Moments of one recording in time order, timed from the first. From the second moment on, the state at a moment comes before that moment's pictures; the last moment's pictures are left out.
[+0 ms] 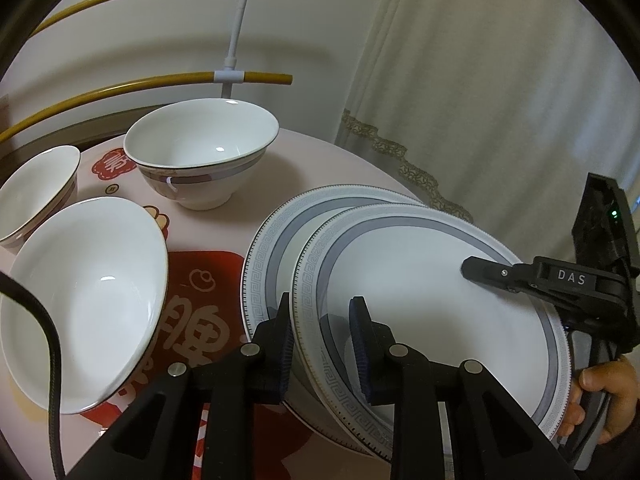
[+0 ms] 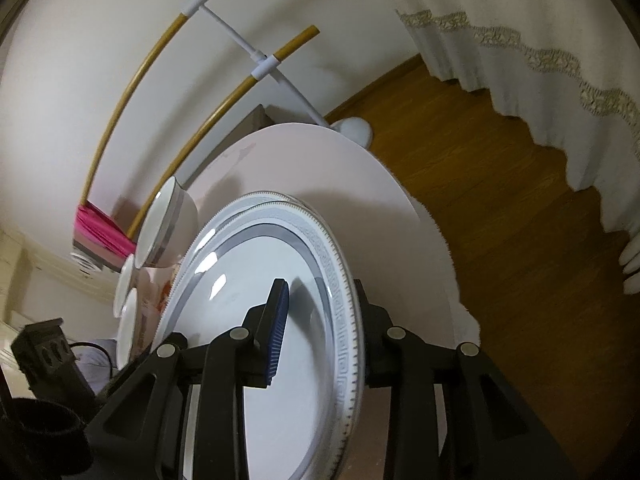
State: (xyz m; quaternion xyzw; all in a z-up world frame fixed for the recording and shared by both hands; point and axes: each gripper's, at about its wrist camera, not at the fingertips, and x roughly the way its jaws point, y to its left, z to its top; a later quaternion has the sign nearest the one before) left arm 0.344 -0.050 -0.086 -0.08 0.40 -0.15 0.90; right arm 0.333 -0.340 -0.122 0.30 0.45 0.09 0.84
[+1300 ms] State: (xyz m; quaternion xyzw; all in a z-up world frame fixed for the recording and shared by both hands) left arm 0.312 -0.043 -0.069 -0.11 0.41 -0.16 0.89; right arm 0.338 -0.337 -0.131 0.31 0.44 0.11 0.83
